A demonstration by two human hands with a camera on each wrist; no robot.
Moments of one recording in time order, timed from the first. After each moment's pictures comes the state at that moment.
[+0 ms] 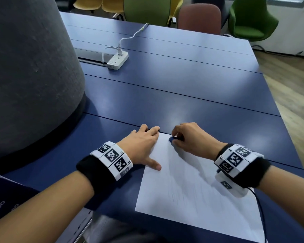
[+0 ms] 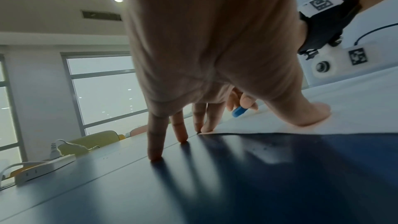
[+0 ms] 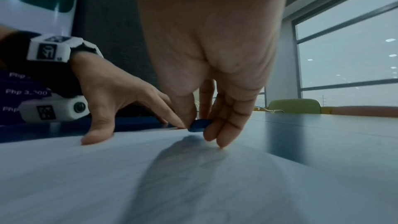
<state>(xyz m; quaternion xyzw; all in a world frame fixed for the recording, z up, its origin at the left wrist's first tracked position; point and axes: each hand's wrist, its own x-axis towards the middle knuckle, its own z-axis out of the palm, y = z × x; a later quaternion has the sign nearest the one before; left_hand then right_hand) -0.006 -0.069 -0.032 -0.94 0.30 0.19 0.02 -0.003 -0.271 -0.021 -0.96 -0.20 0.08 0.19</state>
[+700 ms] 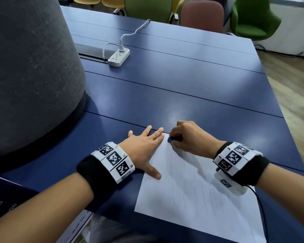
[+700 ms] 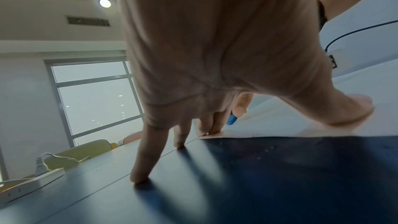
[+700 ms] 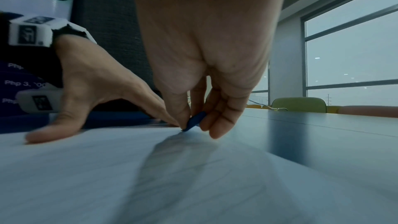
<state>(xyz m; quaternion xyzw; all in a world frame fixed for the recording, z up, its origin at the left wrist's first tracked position) -0.011 -0.066 -0.028 -0.92 0.28 0.28 0.00 0.004 -0.261 -0.014 -0.95 -0.25 0.11 0.18</state>
